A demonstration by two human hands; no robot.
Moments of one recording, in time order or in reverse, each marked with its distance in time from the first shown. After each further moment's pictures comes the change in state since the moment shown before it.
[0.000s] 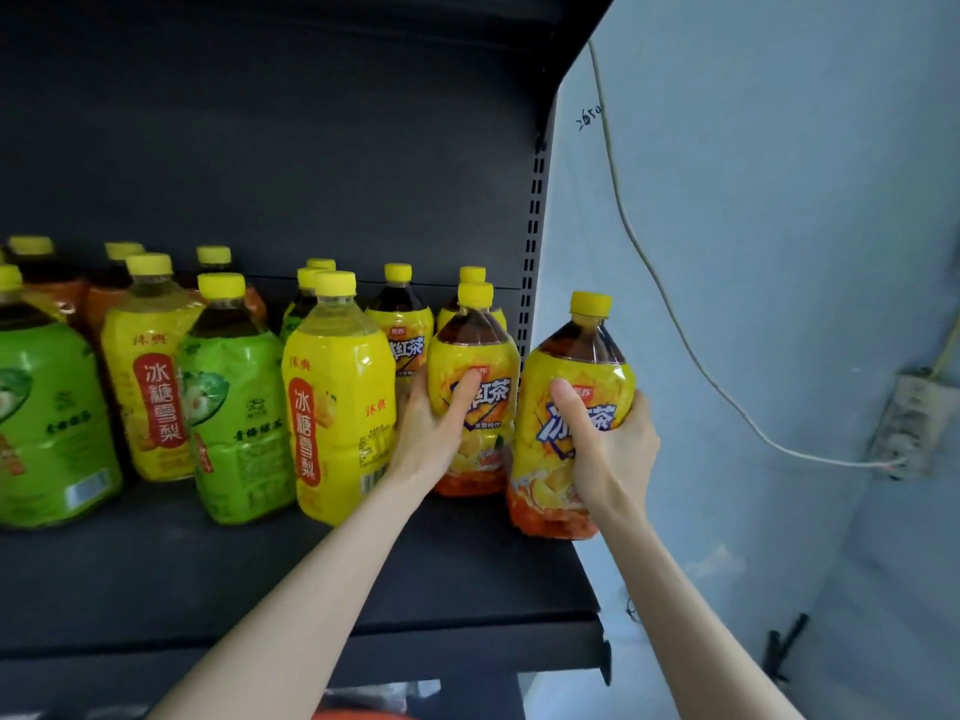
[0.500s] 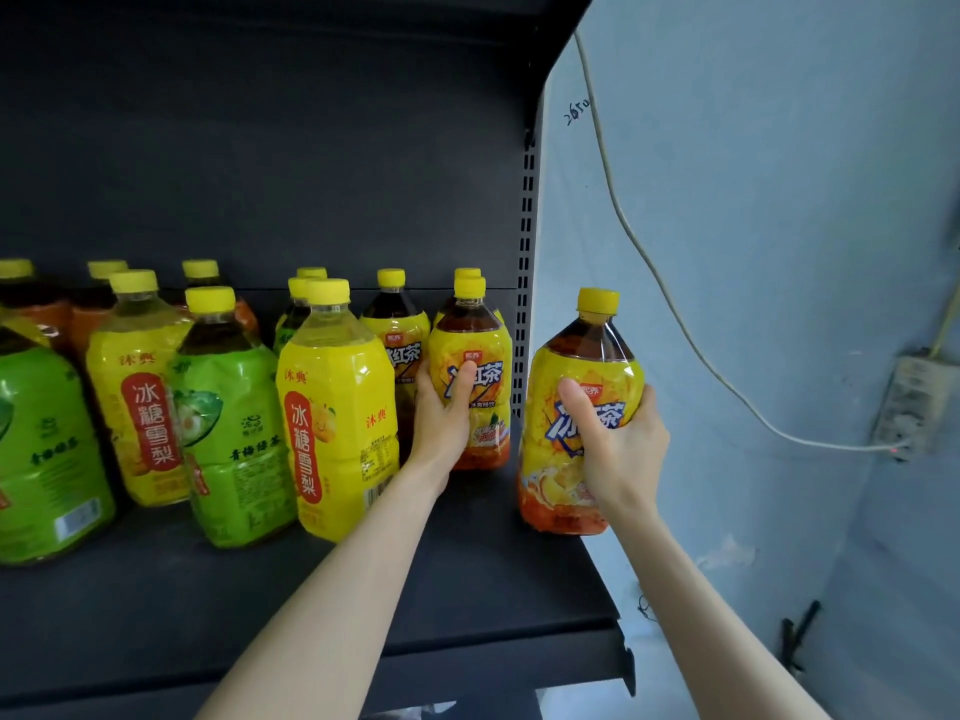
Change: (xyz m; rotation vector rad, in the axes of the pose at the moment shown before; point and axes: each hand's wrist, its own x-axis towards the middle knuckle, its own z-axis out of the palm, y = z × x) left_hand 0.034 -0.020 0.017 -0.154 0.034 -0.045; right_hand 0.009 0.013 0.003 0.005 0.045 -0.056
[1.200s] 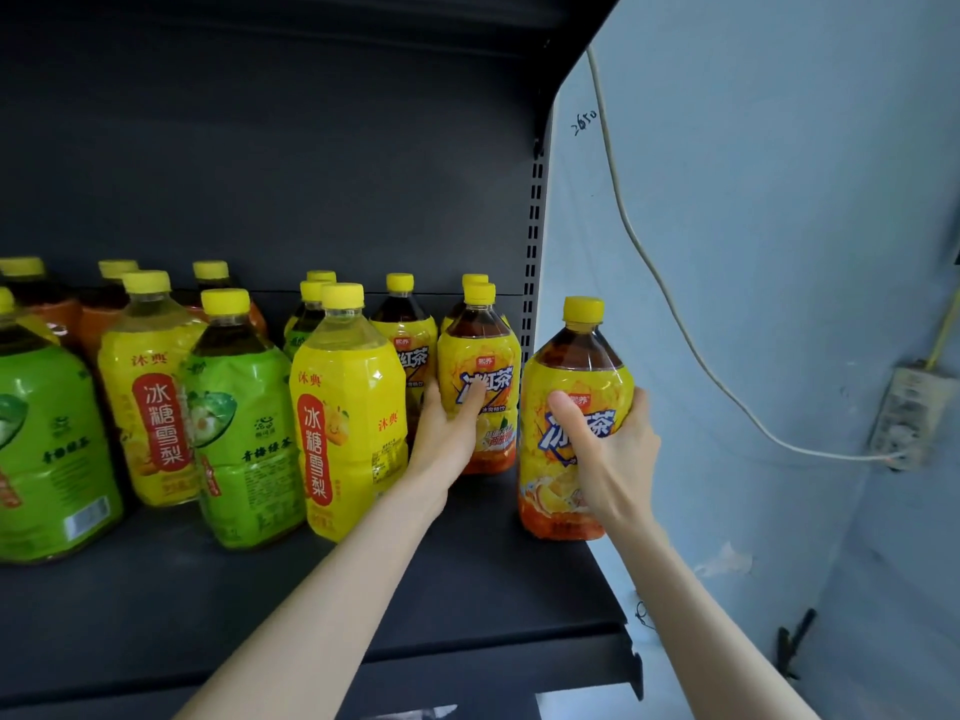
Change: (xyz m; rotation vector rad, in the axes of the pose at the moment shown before) left_hand -0.018 0.019 -0.010 0.079 -0.045 -0.130; right_hand -0.007 -0.003 0.008 -0.031 -0.090 -0.048
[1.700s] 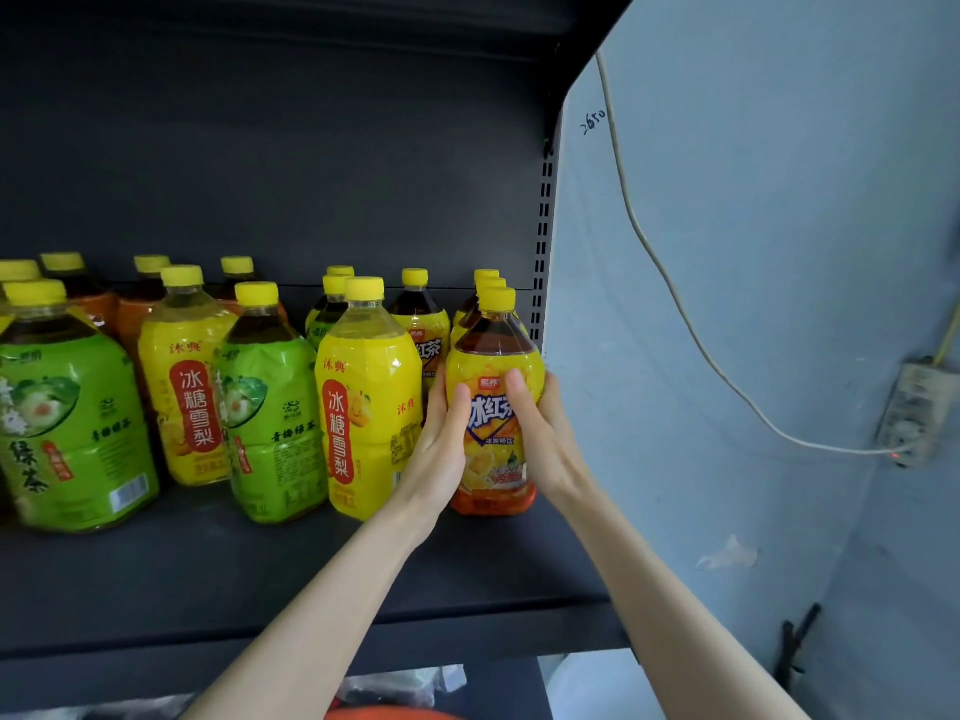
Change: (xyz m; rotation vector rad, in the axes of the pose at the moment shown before) left_hand -0.048 0.002 -0.032 -0.167 -0.262 0.129; right_hand -0.014 -0.010 0.045 0.179 -0.443 0.138
